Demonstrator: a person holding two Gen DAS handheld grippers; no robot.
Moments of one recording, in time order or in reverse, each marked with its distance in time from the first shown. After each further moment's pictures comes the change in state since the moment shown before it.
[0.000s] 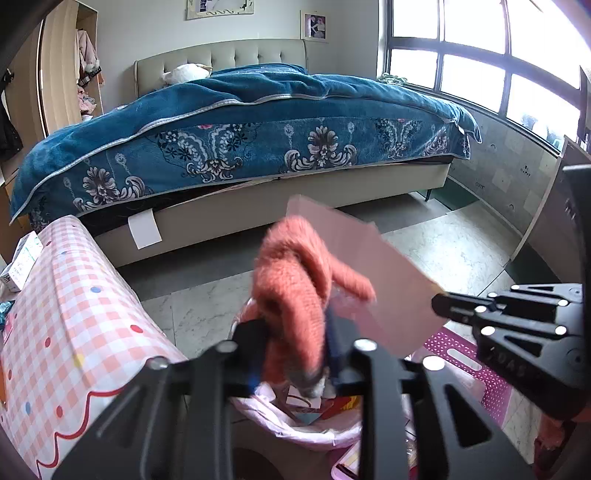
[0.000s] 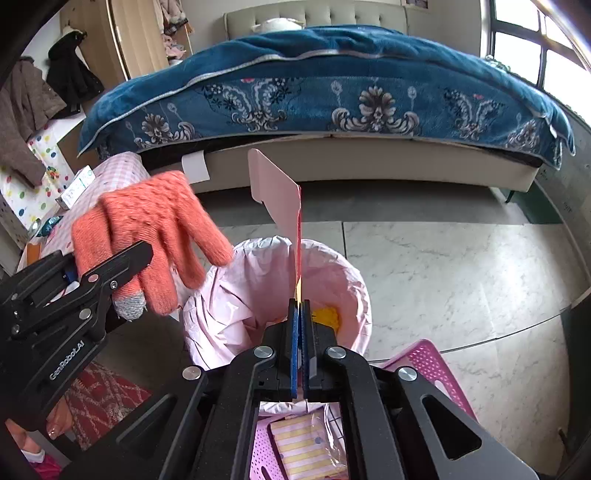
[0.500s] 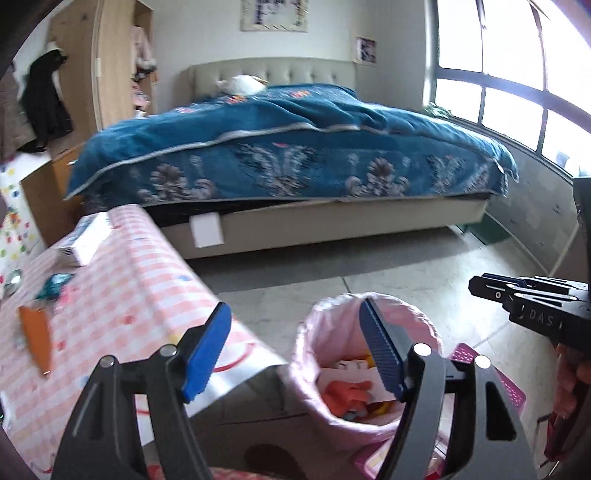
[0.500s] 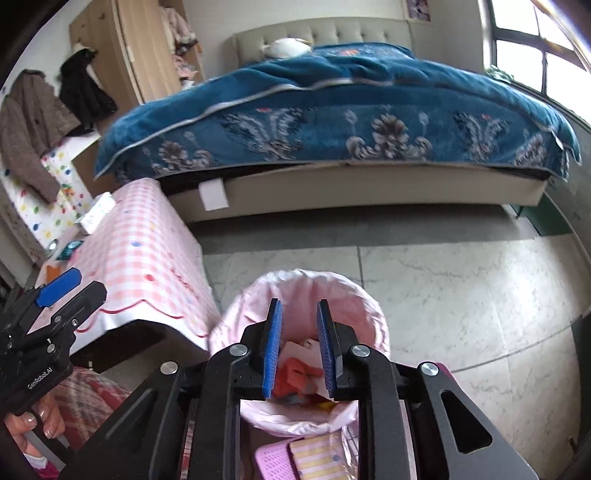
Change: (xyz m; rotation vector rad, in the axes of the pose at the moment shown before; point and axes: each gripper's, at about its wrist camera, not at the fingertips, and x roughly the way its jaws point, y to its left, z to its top) left arm -0.074 0.068 -0.015 -0.129 -0.087 0.161; right arm -0.035 0.017 0.030 -0.001 -0.089 0.069
